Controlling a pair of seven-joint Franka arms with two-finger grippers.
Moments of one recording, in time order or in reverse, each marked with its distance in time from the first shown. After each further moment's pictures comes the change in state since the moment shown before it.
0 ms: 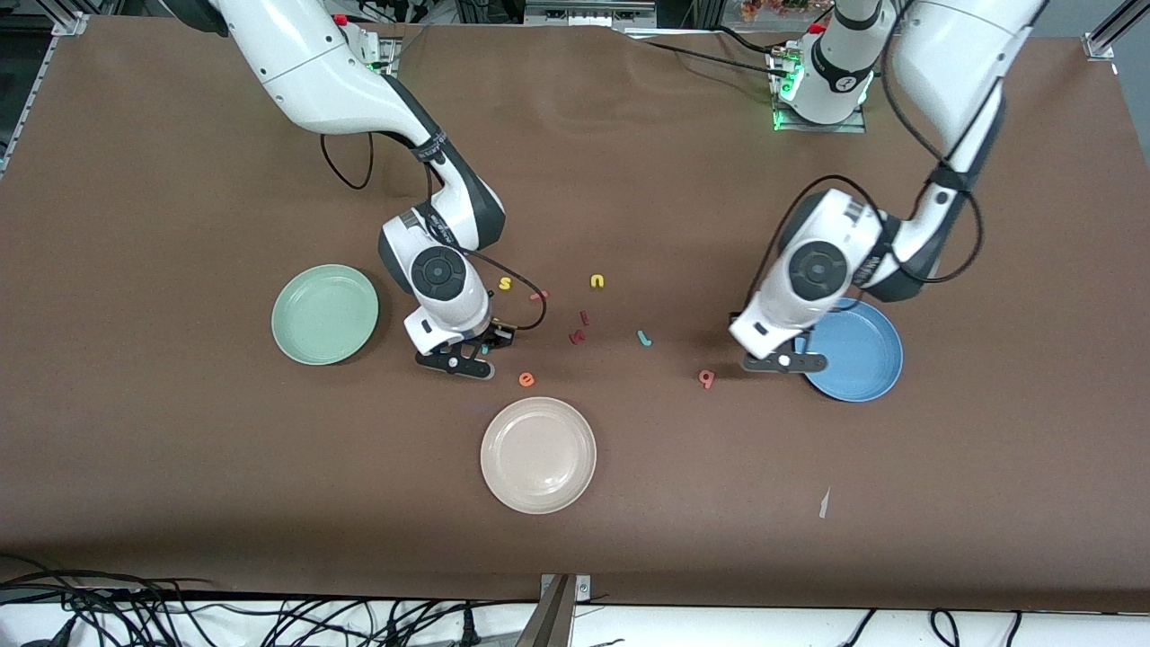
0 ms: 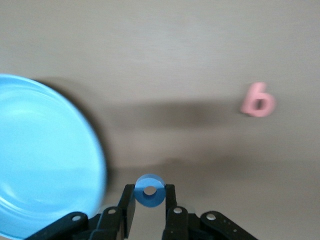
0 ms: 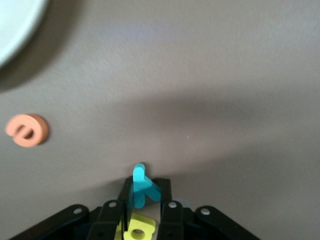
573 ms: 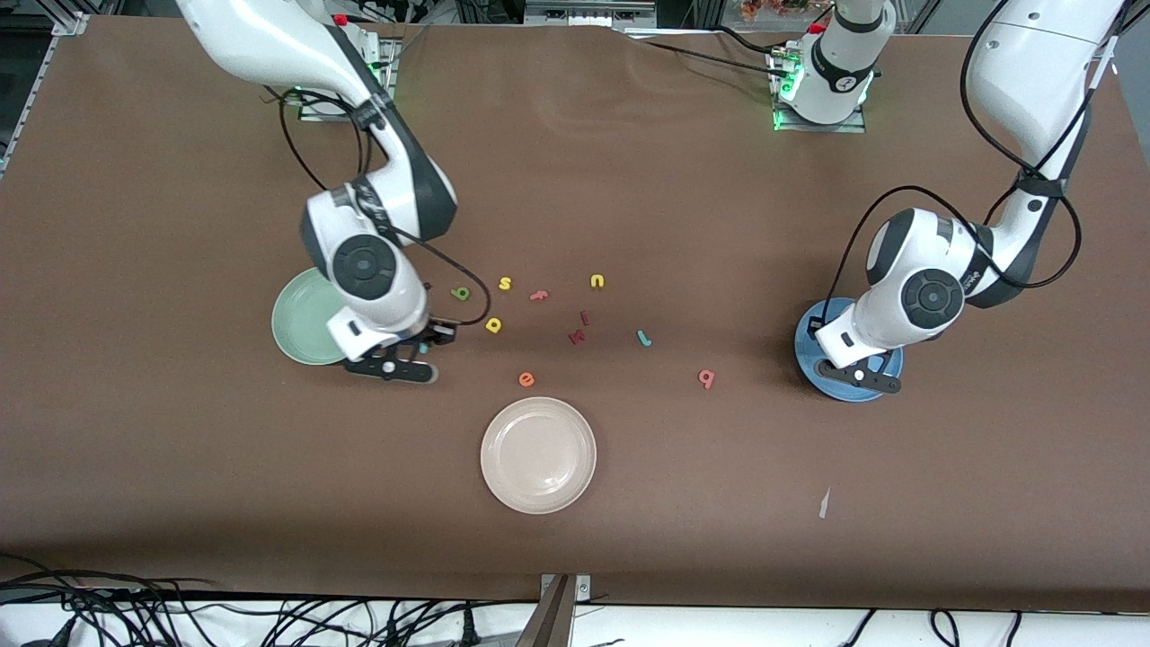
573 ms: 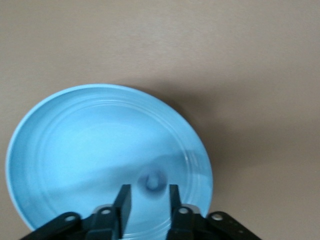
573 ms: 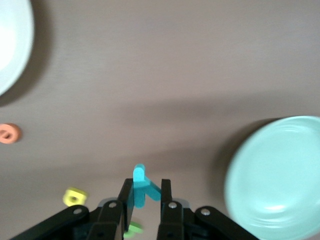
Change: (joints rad) left arm 0.164 0.011 -0.004 -0.038 0.000 0.036 0.343; right arm -0.037 -0.203 -0.105 0.013 0.006 -0.310 -0.254
